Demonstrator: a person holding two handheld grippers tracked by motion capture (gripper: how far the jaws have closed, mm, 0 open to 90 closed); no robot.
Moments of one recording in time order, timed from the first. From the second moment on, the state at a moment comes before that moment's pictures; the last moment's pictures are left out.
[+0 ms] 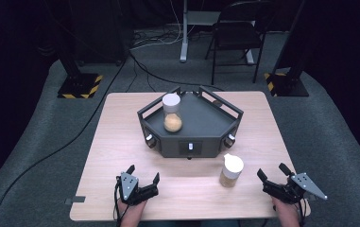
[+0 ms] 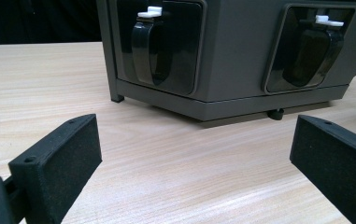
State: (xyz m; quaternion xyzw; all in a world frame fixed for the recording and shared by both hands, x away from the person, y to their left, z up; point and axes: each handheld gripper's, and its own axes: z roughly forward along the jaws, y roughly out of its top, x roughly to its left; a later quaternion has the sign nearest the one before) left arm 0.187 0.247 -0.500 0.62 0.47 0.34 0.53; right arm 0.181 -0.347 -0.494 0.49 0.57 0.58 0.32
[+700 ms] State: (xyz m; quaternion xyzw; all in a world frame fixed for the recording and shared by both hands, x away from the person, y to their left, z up) left arm 0.187 0.249 -0.501 0.63 0.46 0.34 0.53; right arm 0.170 -0.337 -0.472 0.43 0.60 0.60 0.31
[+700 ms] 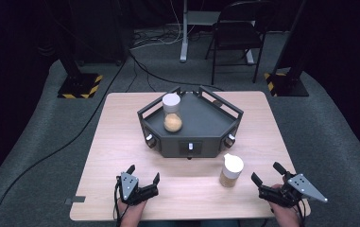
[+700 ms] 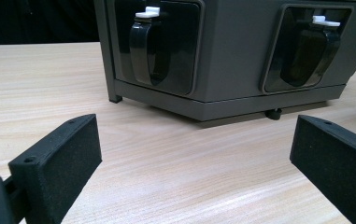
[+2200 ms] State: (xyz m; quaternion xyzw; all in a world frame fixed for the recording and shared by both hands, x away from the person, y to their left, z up) left arm 0.185 0.248 -0.503 0.63 0.46 0.34 0.53; right arm 0.188 -0.303 -0.468 0.39 0.65 0.59 0.28
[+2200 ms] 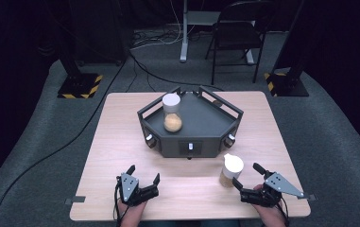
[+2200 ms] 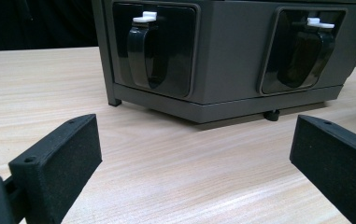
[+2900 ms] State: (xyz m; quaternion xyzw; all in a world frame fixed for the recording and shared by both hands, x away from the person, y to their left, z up) left arm 0.185 0.249 -0.503 0.63 0.46 0.34 0.53; right arm 0.207 -0.290 -0.468 0.38 0.67 0.59 0.26
